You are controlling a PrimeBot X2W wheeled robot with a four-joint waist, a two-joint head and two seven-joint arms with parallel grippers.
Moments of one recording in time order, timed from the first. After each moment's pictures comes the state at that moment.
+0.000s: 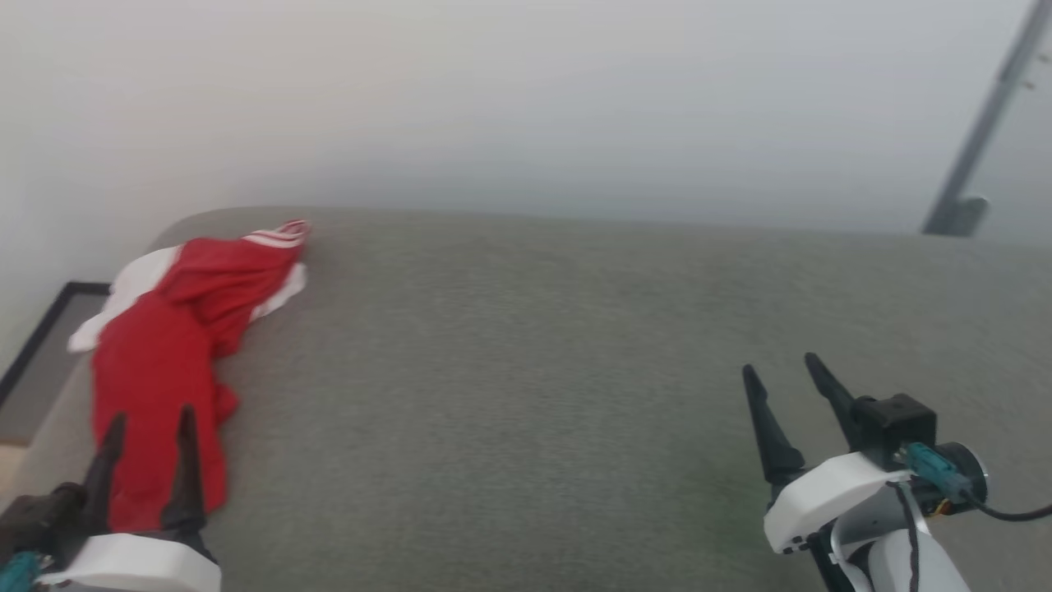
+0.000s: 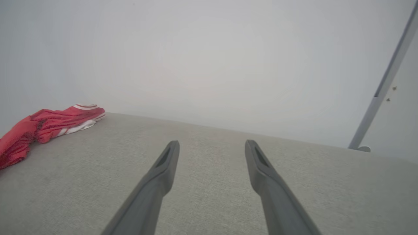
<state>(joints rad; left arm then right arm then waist) 0.01 0.24 0.17 0.19 -0.32 -0.11 -0.26 -0.13 -0.07 0.04 0.27 0.12 0.13 -0.15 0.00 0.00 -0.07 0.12</state>
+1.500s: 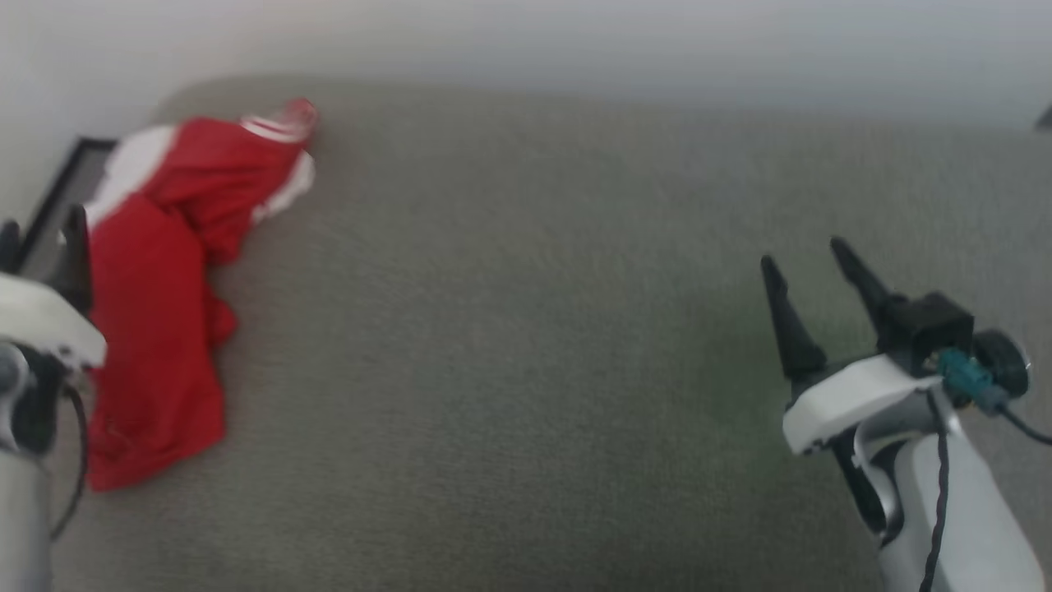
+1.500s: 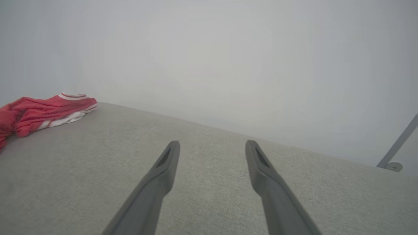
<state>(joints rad) -0.55 0.45 0.13 0.60 -0.50 -0.12 0.01 -0.29 -0.12 0.06 0.20 0.10 0.13 -0.11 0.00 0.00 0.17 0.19</state>
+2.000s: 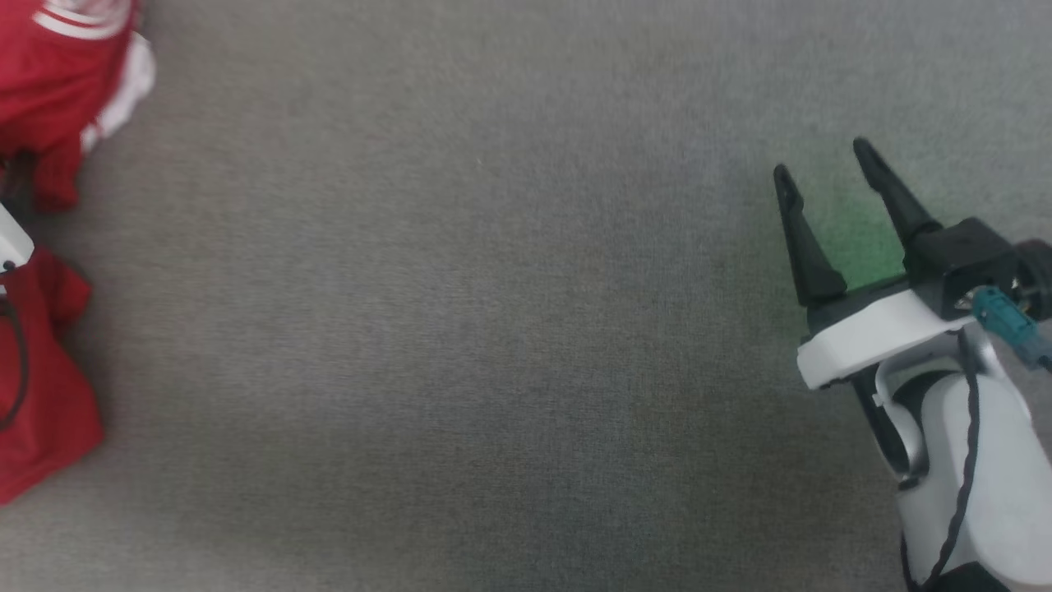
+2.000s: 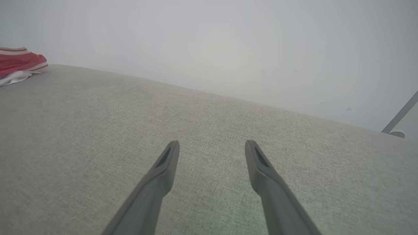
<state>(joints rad) -0.95 0.55 0.02 1.01 -0.56 -0.13 0.24 -0.39 -0.14 0.07 0.06 0.06 0.13 -0.06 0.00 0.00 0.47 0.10</state>
